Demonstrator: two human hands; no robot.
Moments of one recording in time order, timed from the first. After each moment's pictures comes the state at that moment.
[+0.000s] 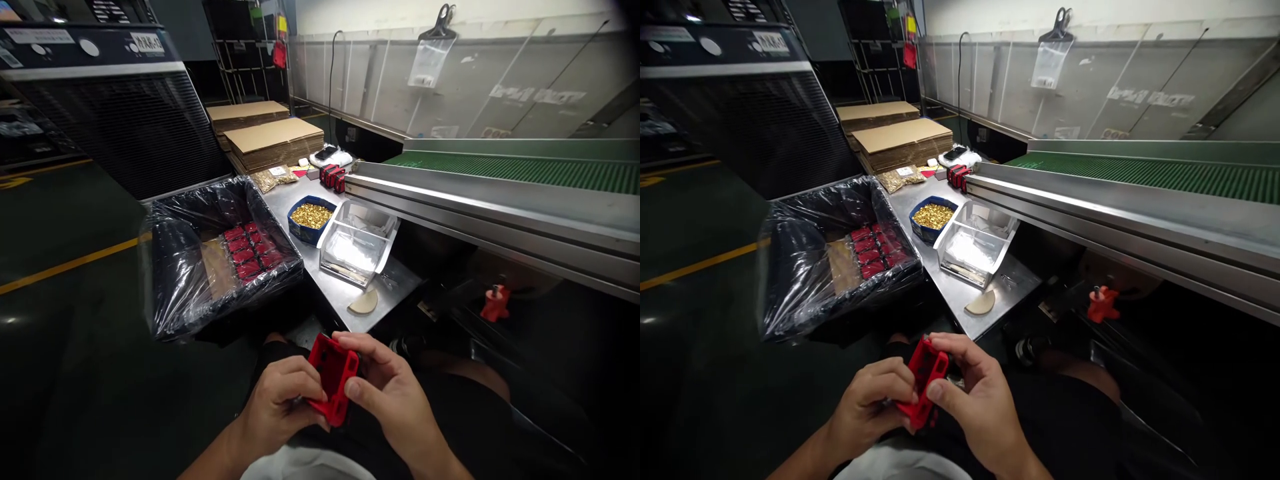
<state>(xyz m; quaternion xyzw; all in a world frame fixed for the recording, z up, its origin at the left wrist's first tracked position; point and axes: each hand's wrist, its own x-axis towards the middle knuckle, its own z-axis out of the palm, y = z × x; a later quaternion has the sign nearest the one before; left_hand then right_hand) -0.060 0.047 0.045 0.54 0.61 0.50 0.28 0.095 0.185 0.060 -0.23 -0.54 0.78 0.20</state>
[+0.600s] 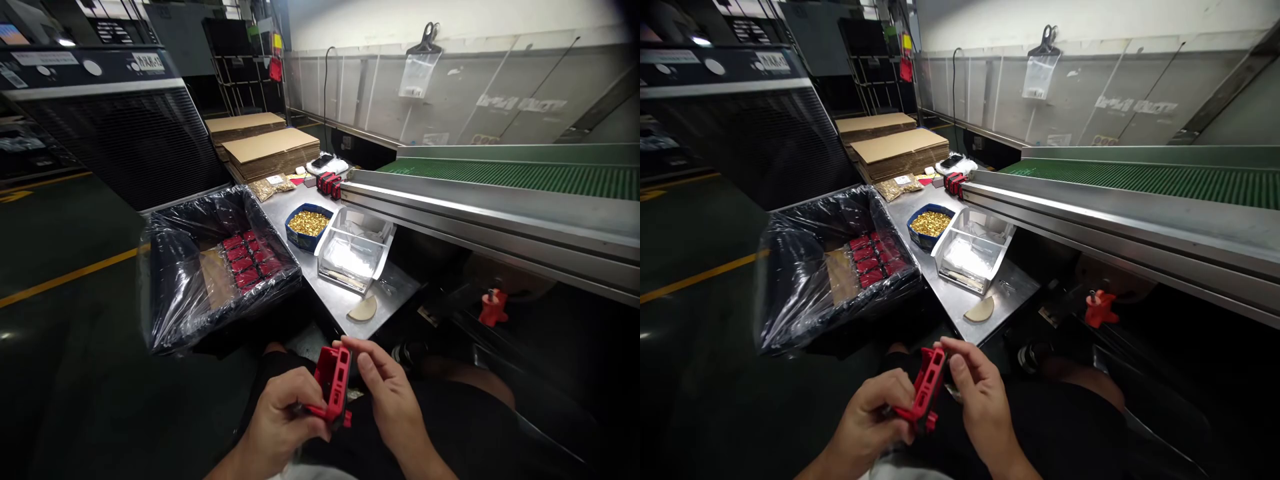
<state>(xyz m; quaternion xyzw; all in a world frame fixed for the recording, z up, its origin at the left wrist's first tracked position) -0.047 0.051 0.032 0.39 0.57 0.62 0.36 0.093 0.186 0.040 -0.30 -0.55 0.75 0.21</state>
